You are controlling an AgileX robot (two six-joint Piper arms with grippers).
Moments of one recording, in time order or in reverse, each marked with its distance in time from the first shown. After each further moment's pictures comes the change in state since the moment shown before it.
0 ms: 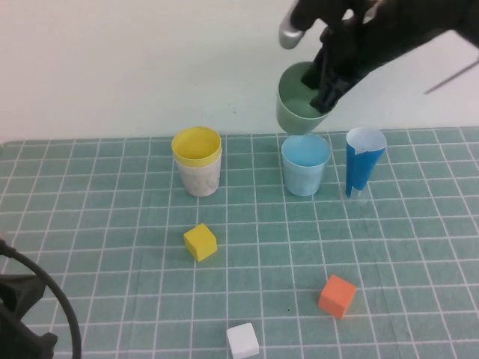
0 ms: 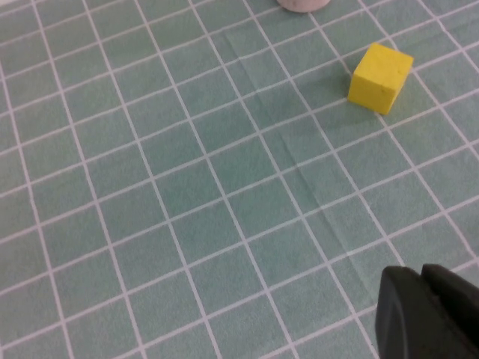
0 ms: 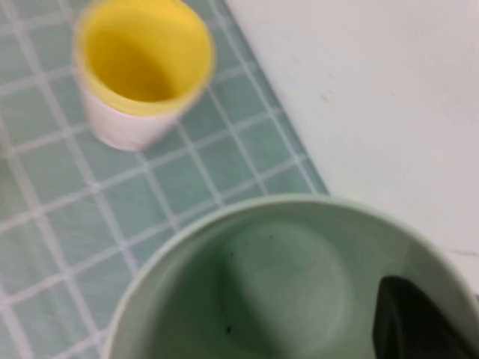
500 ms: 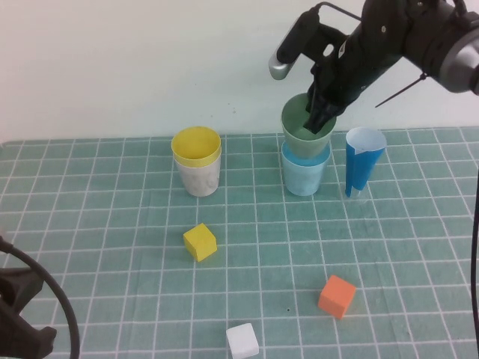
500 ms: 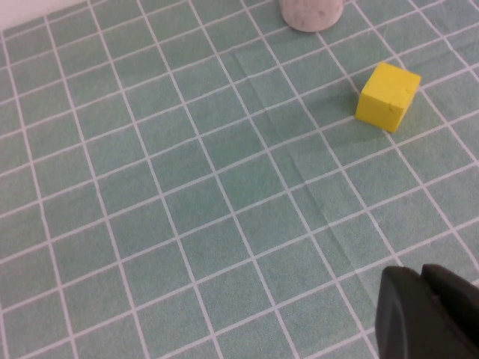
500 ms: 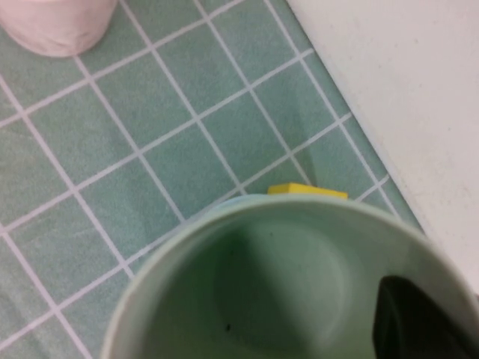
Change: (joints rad) right arm 0.005 0.229 -0.222 -0.155 0.130 0.160; left arm 0.000 0.000 0.002 0.006 -0.032 0.000
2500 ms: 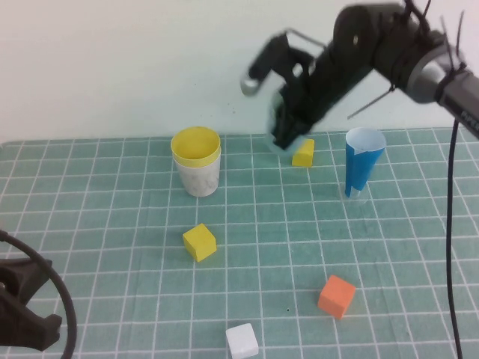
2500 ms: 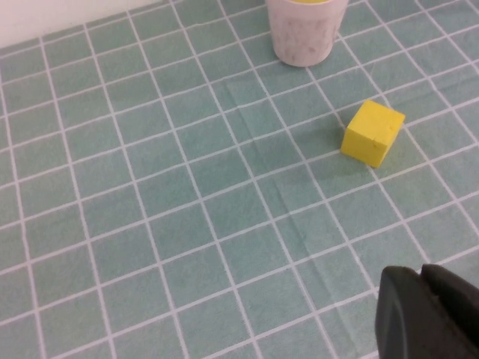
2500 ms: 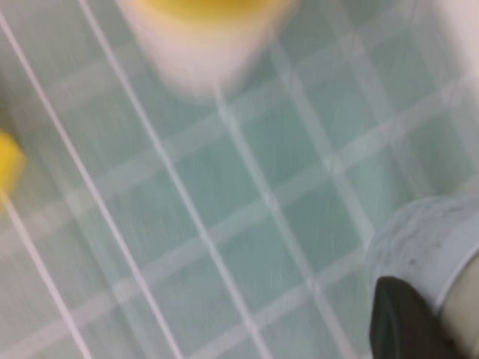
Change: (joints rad) right arm 0.039 0.103 -0.116 0.158 0.103 -0.050; left arm 0.000 0.000 0.000 -0.063 -0.045 -0.001
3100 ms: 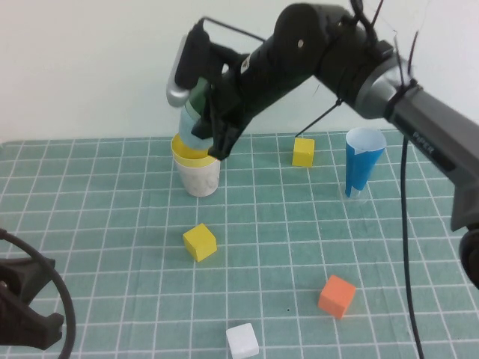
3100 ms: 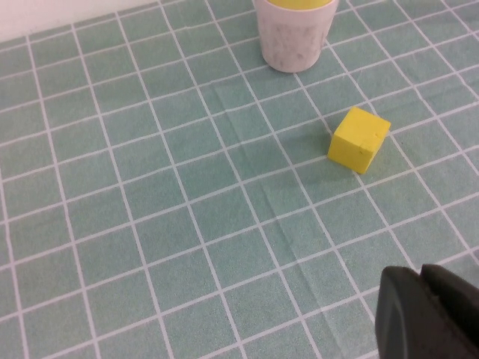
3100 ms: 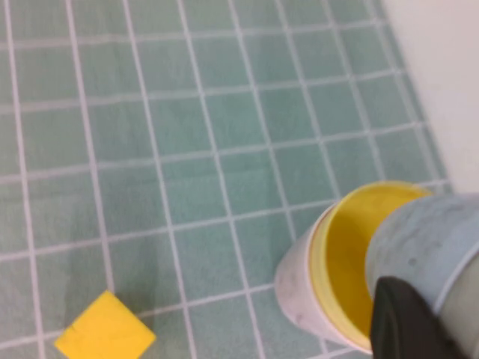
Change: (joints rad) right arm 0.146 0.038 -0.141 0.161 -0.062 -0.219; left arm 0.000 0.000 0.000 -0.034 -0.001 0.003
